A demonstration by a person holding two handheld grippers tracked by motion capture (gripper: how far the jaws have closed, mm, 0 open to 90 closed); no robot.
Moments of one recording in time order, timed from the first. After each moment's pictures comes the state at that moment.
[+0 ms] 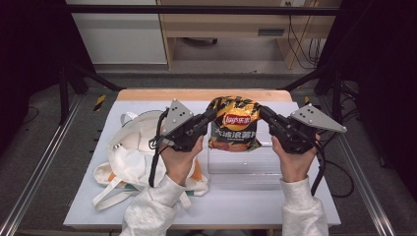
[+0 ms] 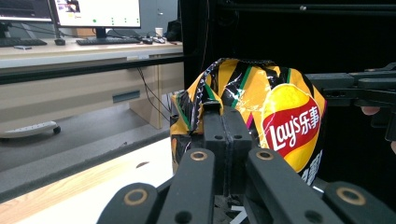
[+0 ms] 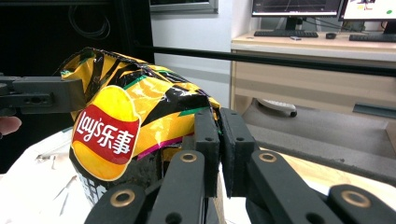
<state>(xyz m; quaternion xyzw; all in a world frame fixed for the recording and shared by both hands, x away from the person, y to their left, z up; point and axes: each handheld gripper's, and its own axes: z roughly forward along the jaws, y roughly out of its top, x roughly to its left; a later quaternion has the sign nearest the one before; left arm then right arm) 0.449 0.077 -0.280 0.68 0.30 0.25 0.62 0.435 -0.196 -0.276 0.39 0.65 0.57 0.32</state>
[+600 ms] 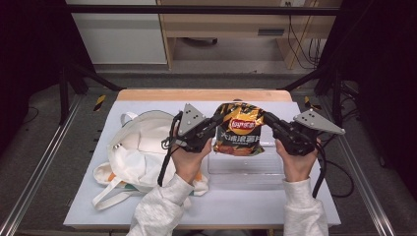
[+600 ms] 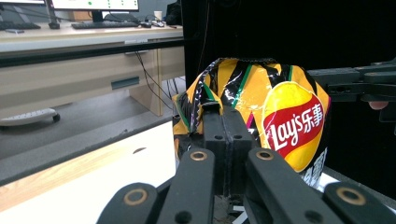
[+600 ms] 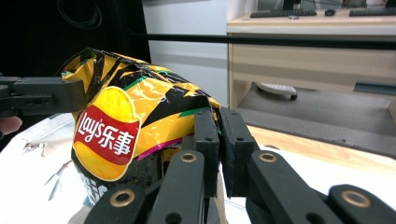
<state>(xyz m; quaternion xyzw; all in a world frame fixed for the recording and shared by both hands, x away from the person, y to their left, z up) 0.464 0.060 -0.307 0.70 0.31 0.24 0.59 0.447 -0.212 -0.303 0.42 0.65 0.56 0.30</state>
